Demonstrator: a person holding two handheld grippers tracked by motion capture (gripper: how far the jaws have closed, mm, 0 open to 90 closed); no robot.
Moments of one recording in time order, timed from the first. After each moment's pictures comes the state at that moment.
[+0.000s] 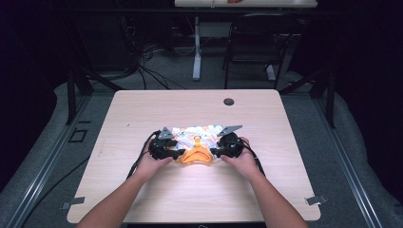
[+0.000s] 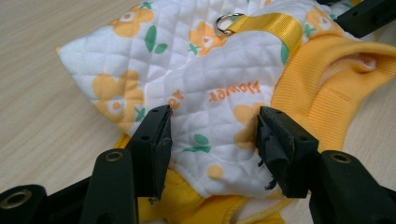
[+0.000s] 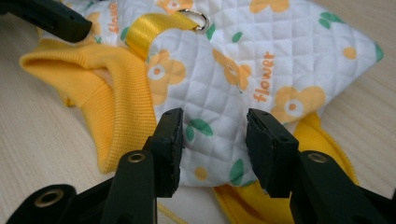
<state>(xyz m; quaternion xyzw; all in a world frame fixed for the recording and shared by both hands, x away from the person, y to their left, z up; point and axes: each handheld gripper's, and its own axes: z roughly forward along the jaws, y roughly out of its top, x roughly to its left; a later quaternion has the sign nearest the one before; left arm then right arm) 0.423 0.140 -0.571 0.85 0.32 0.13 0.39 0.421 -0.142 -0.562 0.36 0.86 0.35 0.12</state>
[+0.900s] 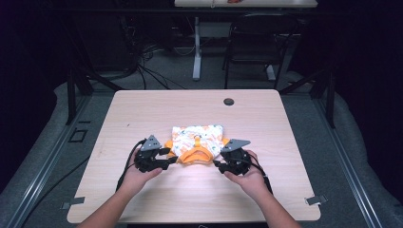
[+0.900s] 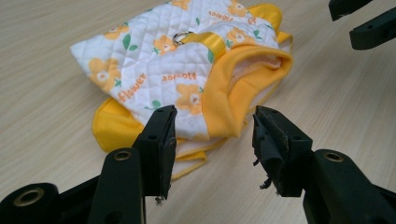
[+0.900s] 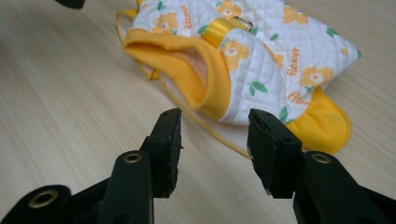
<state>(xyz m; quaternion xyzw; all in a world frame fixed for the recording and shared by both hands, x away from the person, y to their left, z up) 0.361 0.169 -0.538 0.83 0.32 0.13 0.43 0.340 -0.145 -0.524 0.34 0.86 0.36 0.16</state>
